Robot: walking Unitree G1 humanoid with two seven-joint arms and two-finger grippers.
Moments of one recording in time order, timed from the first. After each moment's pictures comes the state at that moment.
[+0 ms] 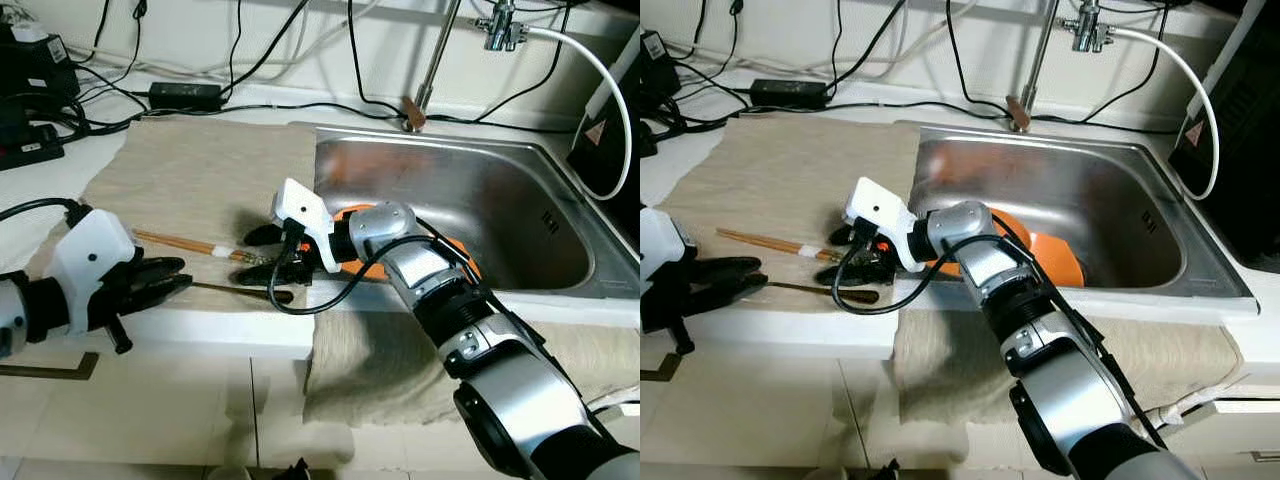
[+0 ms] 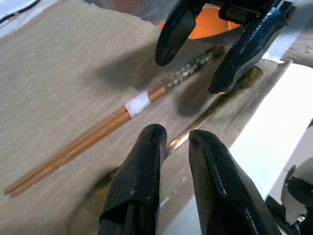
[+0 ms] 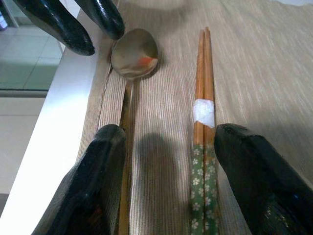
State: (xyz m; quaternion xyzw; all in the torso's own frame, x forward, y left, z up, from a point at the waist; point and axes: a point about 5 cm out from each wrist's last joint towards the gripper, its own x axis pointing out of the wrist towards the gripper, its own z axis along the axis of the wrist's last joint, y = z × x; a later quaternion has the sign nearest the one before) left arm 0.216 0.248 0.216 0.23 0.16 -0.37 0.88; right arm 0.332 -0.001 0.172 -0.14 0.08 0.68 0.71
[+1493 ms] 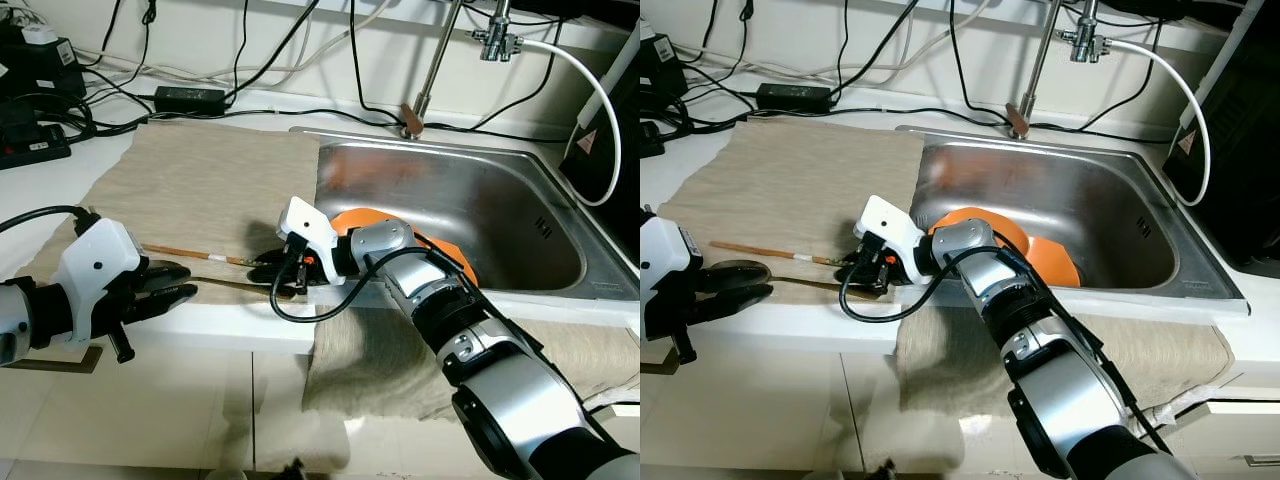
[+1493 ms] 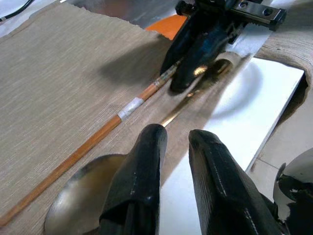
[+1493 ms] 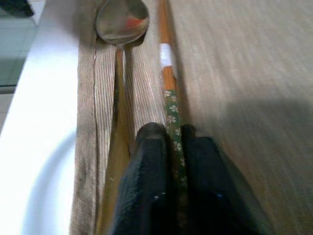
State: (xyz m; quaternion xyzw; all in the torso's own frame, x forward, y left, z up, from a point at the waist) left arm 0.215 0.244 0.212 0.23 0.17 -0.39 0.87; right arm 0.337 -0.007 0.147 -0.13 0.12 0.65 0.74
